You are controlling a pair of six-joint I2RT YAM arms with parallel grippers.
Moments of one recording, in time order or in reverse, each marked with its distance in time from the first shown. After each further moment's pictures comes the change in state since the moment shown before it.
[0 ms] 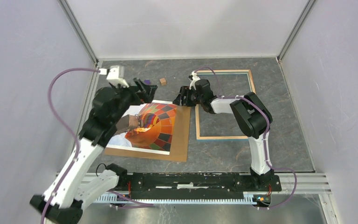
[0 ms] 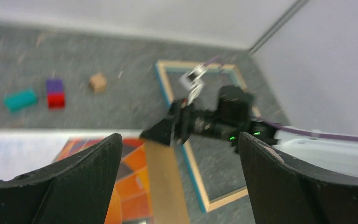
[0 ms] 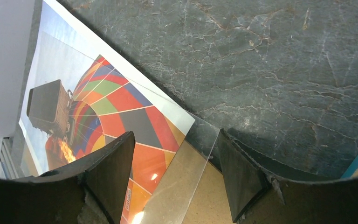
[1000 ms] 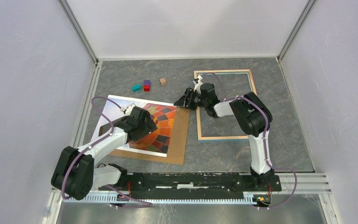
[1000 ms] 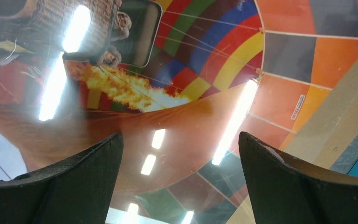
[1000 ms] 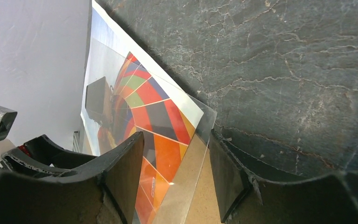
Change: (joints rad) left arm 0.000 0.422 -0.408 -0.209 -0.234 -0.448; right arm -0.034 0.023 -0.115 0.233 -0.153 0.258
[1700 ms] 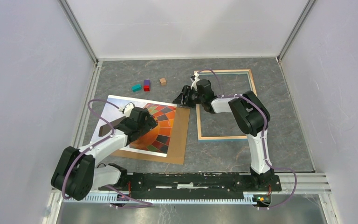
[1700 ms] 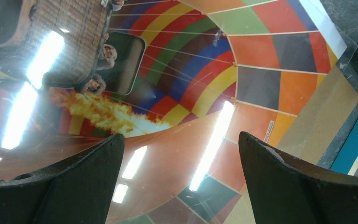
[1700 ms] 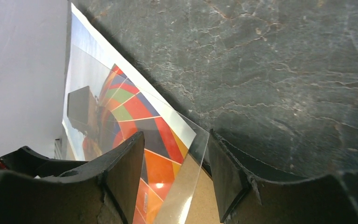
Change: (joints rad) left arm 0.000 -0.004 -0.063 0.183 -0.037 -0.064; right arm 0.009 0.022 0.119 -0.180 0.061 -0.081
